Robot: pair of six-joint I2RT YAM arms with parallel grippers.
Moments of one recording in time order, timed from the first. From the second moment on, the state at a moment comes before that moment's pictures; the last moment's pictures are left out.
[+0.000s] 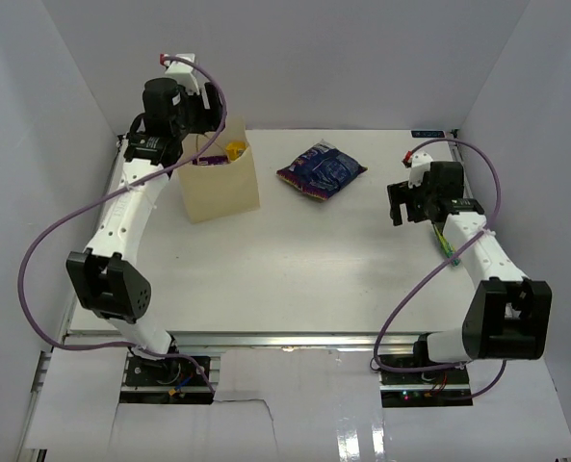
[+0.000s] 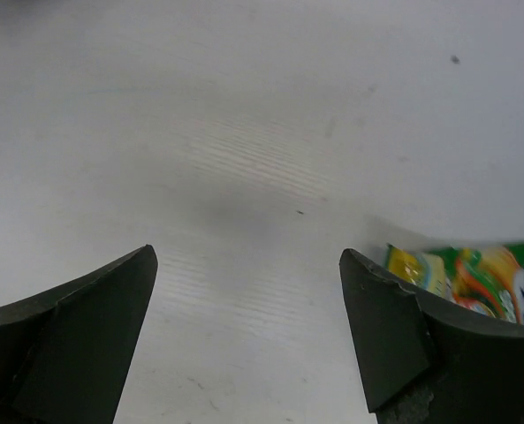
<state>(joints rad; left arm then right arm) -0.19 1.69 1.78 -0.32 0.06 -0.12 0.03 1.35 1.00 -0.39 -0.22 -0.27</state>
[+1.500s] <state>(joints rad) -0.19 0.72 0.97 -0.48 -0.02 -0.39 -0.03 1.60 1.39 -0.80 -0.78 -0.65</state>
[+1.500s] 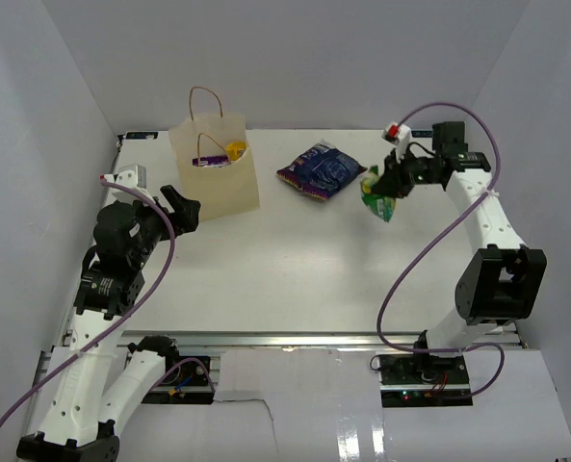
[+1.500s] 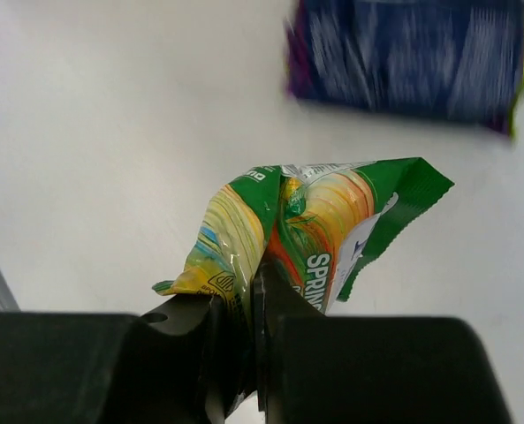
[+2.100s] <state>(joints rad) -0.19 0.58 0.91 -0.48 -0.01 -0.49 0.53 2.04 2.26 0.08 -0.64 0.50</state>
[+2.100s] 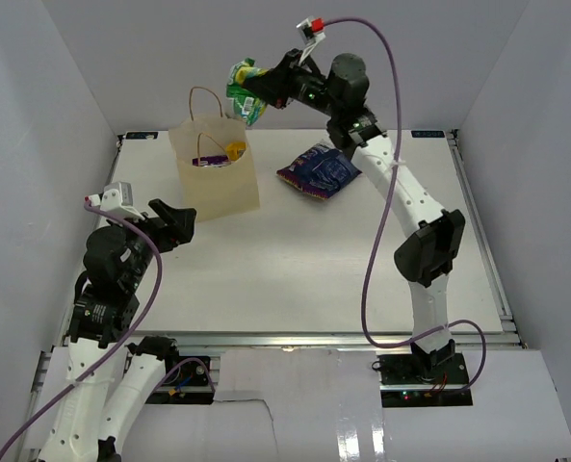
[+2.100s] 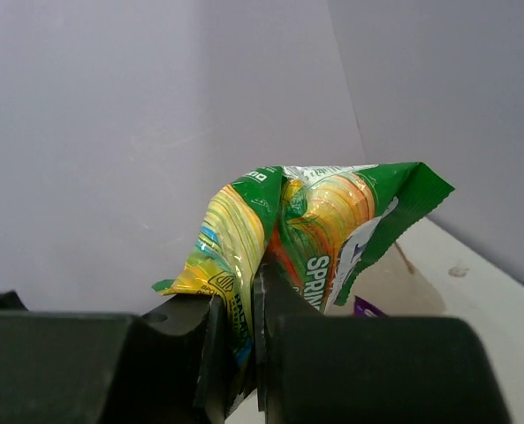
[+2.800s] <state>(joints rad) -0.19 0.57 0.90 -0.51 -0.01 -0.52 0.69 2.16 2.23 0.19 -0.29 0.60</state>
